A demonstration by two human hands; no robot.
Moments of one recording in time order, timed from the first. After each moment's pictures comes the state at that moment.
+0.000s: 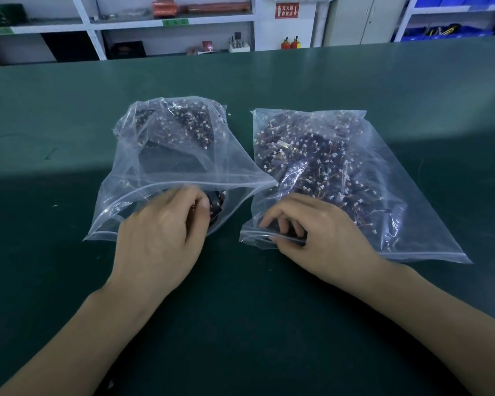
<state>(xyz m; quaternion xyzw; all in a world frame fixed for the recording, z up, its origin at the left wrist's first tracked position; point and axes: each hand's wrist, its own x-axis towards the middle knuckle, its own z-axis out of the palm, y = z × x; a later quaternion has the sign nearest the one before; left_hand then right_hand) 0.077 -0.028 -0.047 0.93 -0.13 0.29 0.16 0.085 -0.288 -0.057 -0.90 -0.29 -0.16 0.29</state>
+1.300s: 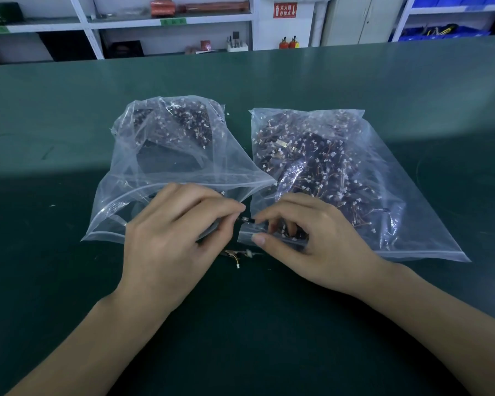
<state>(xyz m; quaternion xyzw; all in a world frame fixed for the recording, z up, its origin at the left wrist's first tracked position) 0.068 -0.045 -0.043 0.82 -0.29 0.44 0.23 0.079 -0.283 -0.052 -0.88 -0.30 -0.15 0.35</state>
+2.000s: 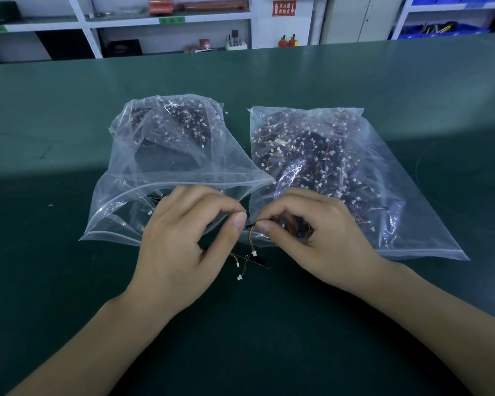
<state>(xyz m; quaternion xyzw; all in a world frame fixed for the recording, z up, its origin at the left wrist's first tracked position) 0.064 -0.052 -0.045 0.87 -0.26 0.30 0.30 0.081 -0.283 -0.053 -0.84 -0.31 -0.19 0.40</state>
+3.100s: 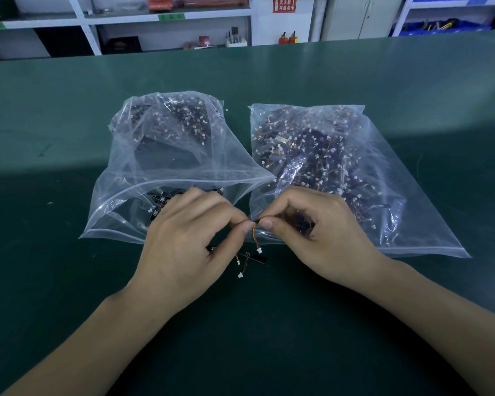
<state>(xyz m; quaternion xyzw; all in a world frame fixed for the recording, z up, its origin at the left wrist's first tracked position) 0.070 -0.050 -0.053 0.87 -0.30 0.31 0.25 0.081 -0.282 -0.051 -0.82 -0.30 -0.14 0.46</state>
